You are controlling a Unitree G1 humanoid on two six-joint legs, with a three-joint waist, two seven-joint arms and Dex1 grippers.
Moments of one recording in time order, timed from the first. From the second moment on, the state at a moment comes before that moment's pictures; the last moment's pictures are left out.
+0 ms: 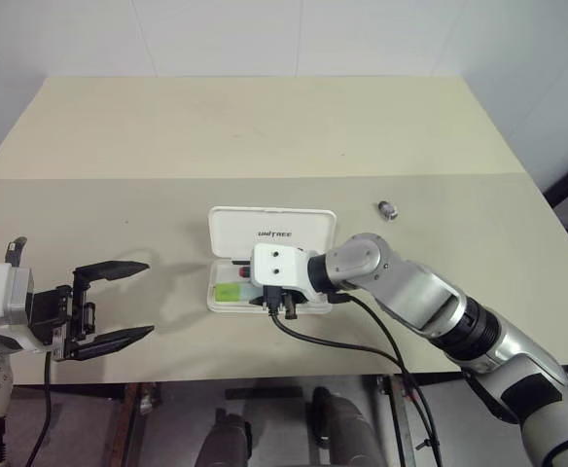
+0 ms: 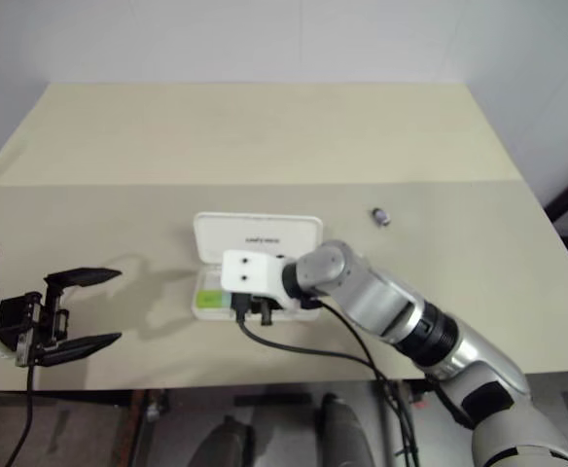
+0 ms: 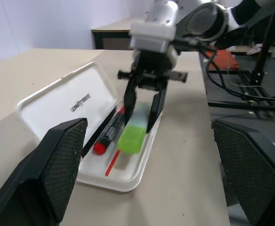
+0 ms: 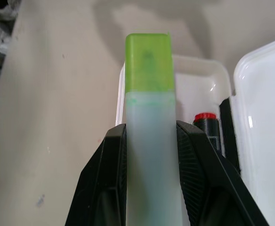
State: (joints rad) left arm -0.01 0.77 0.49 -0.04 -0.76 0.08 -1.50; right arm -0.88 -0.48 0.70 -0.29 0.16 0.78 0.87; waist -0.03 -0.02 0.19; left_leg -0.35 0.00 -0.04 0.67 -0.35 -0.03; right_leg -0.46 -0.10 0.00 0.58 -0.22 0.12
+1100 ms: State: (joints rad) left arm 0.04 0.77 0.51 -0.11 -0.78 0.10 -1.47; right arm -0.90 -0.38 0.69 -0.17 0.03 0.72 0.99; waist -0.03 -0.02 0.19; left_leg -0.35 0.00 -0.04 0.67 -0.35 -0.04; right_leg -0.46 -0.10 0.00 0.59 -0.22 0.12
